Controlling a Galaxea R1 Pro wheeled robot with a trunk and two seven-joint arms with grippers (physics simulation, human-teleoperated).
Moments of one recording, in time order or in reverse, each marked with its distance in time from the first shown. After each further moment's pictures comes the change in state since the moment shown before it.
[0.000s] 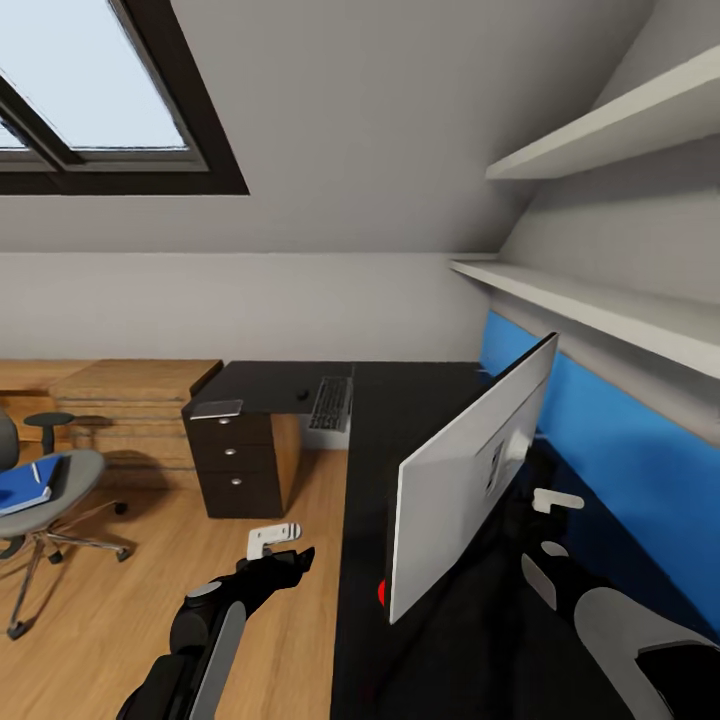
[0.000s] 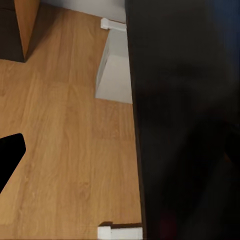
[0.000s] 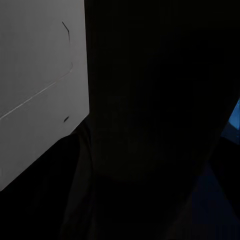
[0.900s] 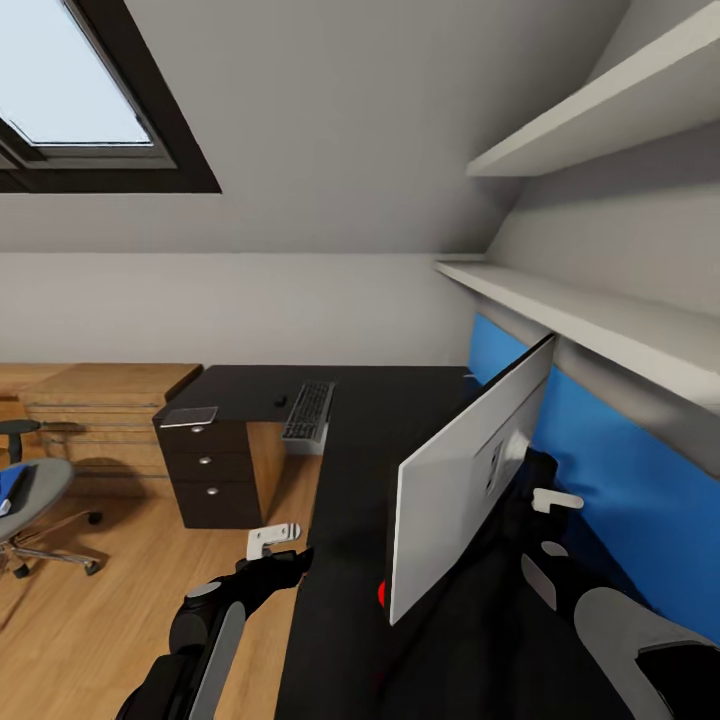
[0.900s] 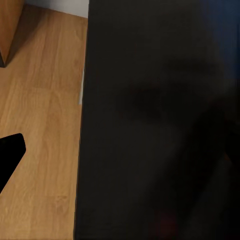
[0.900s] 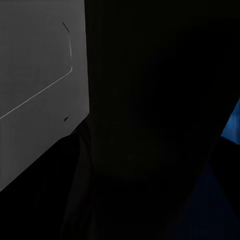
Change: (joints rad) left arm 0.000 0.001 0.001 0.001 0.001 0.001 0.001; right arm 0.000 0.000 0.000 0.000 0.002 0.000 0.001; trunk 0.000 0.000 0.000
